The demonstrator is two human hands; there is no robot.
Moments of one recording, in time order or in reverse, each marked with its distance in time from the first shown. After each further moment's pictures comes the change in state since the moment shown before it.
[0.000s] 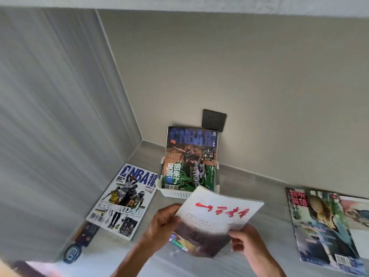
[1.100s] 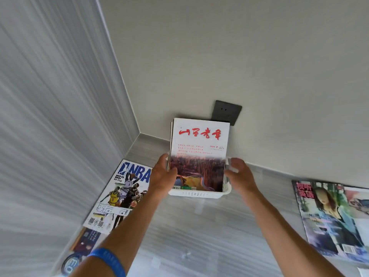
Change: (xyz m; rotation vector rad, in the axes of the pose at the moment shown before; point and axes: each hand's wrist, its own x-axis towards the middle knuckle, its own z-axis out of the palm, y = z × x) left_hand 0.131 0.016 -0.073 0.396 0.348 -0.152; right_hand 0.095 -0.110 0.082 -0.386 0.315 -0.341
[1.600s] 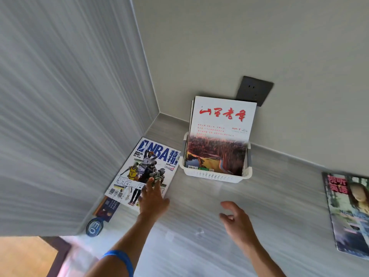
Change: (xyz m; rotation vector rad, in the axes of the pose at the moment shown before) left_hand -0.063 -0.154 -0.009 0.696 -0.124 -0.298; right_hand -0.118 0.122 0.050 -0.225 -0.334 0.030
